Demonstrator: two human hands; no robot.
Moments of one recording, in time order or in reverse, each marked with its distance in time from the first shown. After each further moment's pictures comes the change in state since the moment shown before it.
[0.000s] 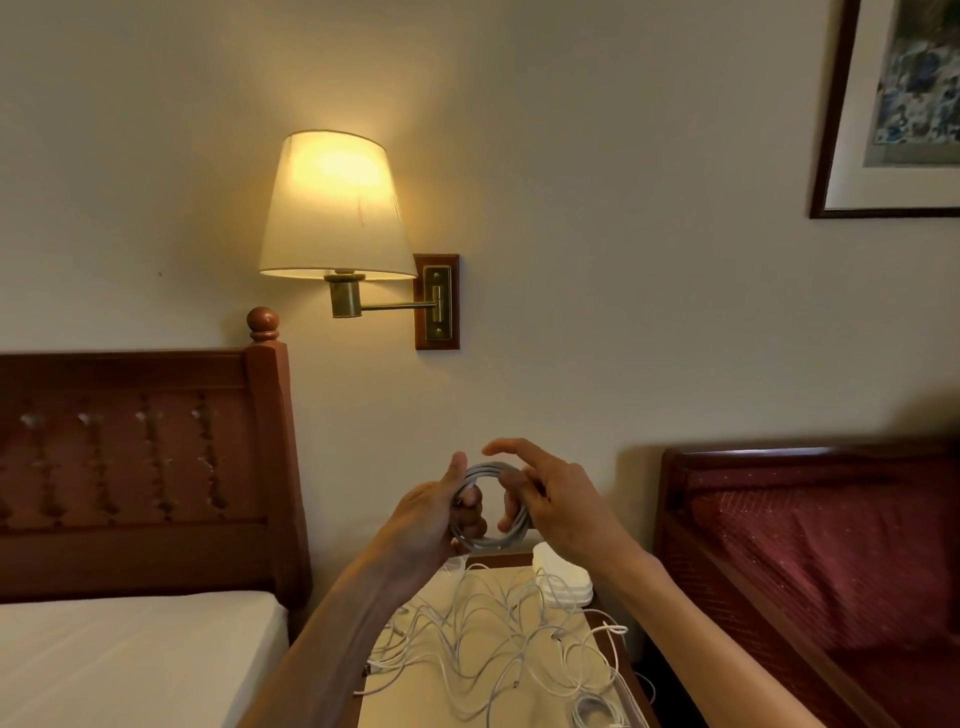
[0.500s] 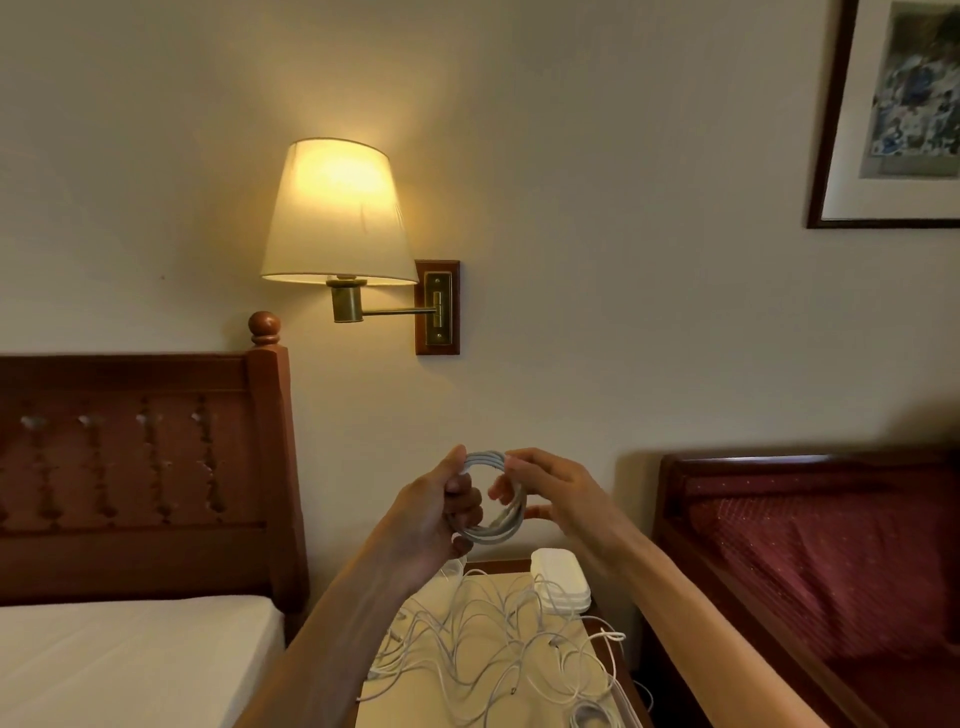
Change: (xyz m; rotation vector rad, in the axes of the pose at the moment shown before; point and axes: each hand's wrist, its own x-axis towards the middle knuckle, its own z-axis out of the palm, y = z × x) left_hand -0.004 0.016 0.008 -0.204 0.051 -0.101; right_hand 0.000 -0.003 -0.013 0.392 -0.115 0.163
